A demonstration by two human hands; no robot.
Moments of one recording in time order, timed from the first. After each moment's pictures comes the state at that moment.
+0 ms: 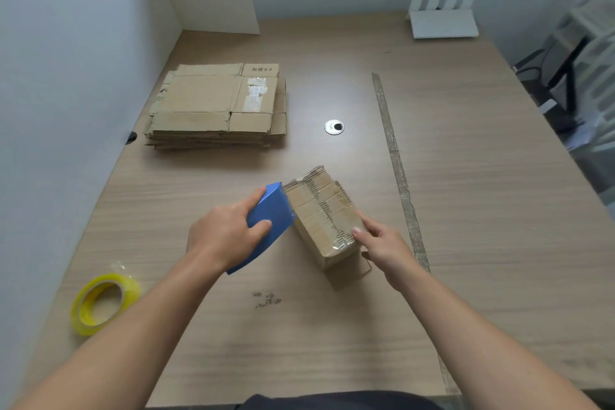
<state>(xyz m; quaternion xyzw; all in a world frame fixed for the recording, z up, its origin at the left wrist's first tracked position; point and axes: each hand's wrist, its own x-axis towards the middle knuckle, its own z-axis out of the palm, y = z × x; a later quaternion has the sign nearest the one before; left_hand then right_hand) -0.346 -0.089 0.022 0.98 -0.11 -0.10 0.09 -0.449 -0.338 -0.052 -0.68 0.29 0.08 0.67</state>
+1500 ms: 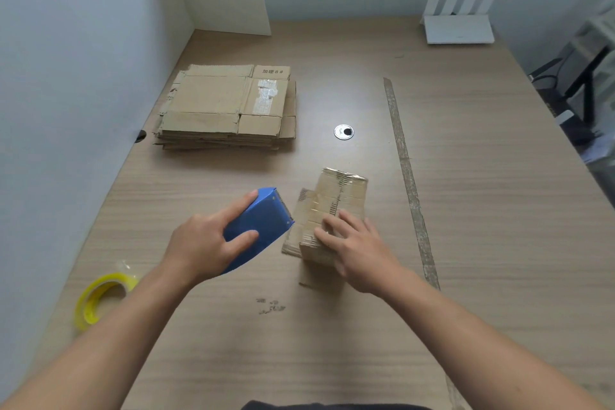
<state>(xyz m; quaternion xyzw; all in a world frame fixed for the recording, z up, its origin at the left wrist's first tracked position) -0.342 -0.043 0.023 0.96 -0.19 -0.06 0.19 -0.424 -0.310 -0.034 -0.98 -0.08 0.14 0.12</state>
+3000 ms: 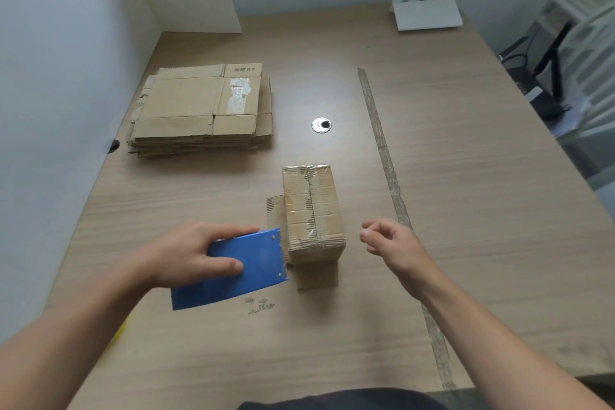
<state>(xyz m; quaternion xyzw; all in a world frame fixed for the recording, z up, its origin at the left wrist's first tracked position) -0.335 -0.051 0.067 0.86 -0.30 -0.36 0.20 -0.474 -0.364 -0.036 -0.70 0.27 0.02 0.66</state>
